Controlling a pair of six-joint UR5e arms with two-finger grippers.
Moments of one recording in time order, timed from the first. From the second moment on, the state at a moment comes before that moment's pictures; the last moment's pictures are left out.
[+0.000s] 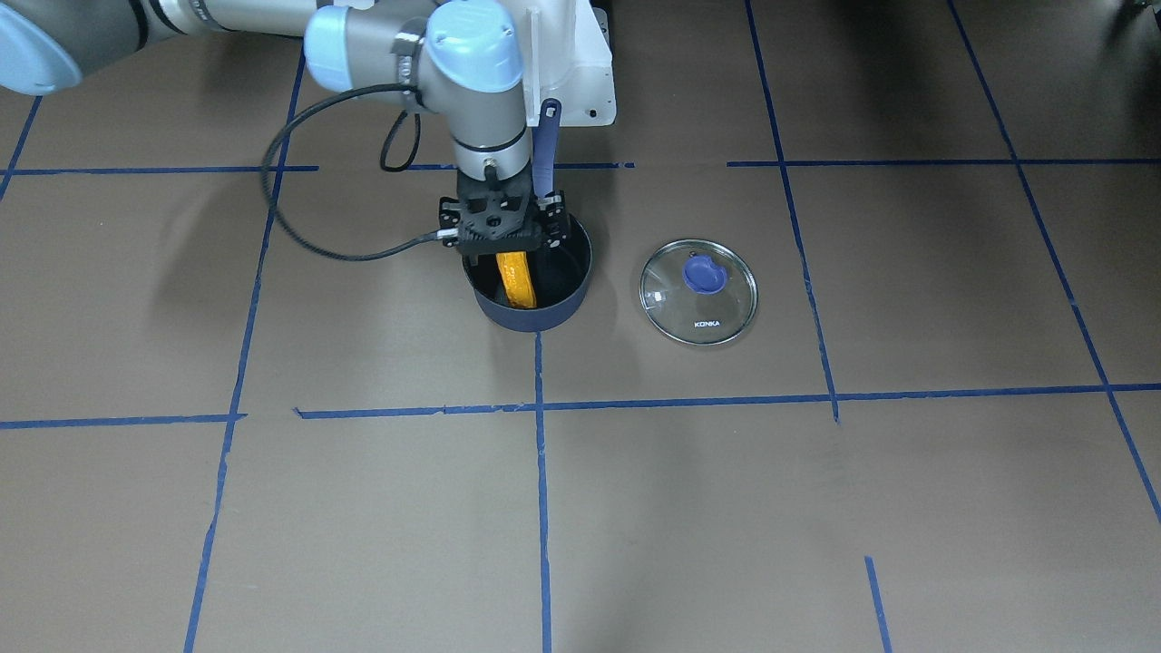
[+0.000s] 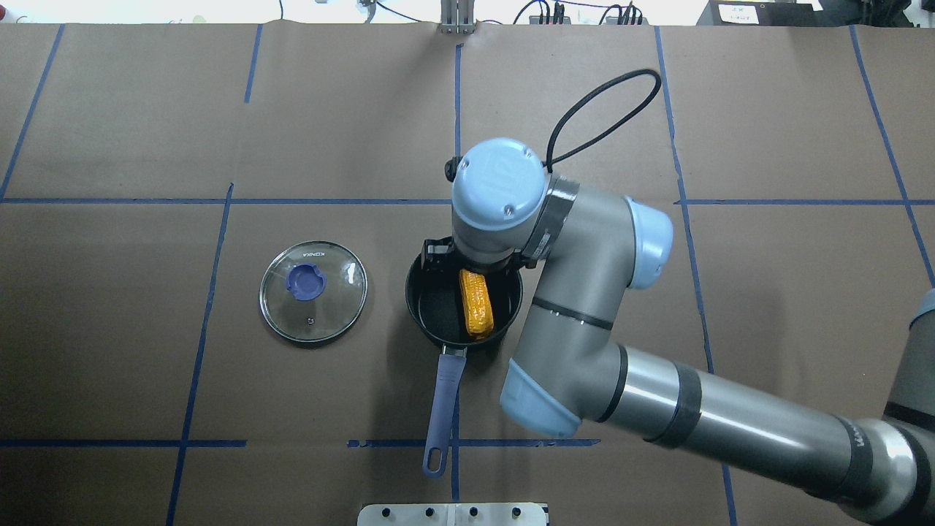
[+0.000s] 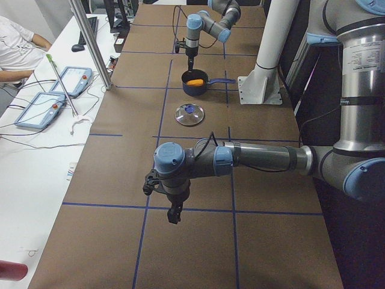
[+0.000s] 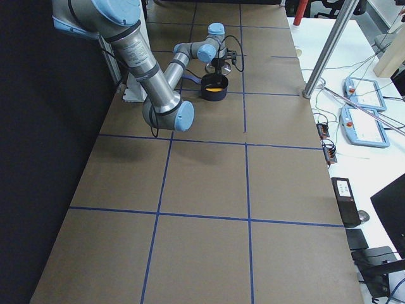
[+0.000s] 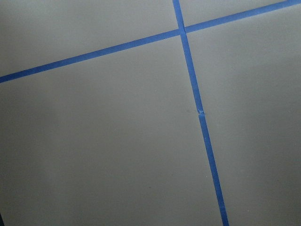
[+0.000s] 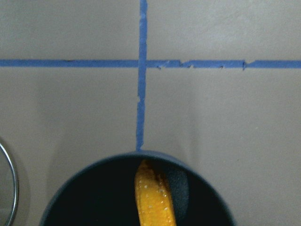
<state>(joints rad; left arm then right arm) -1.62 -1.48 -1.73 -1.40 -2.28 0.36 0.56 -0.79 1.65 -1.65 1.89 1.17</state>
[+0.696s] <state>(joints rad) -1.62 -1.48 -1.71 -1.40 -2.28 0.35 1.12 -1.16 1.64 -1.66 2.23 0.29</state>
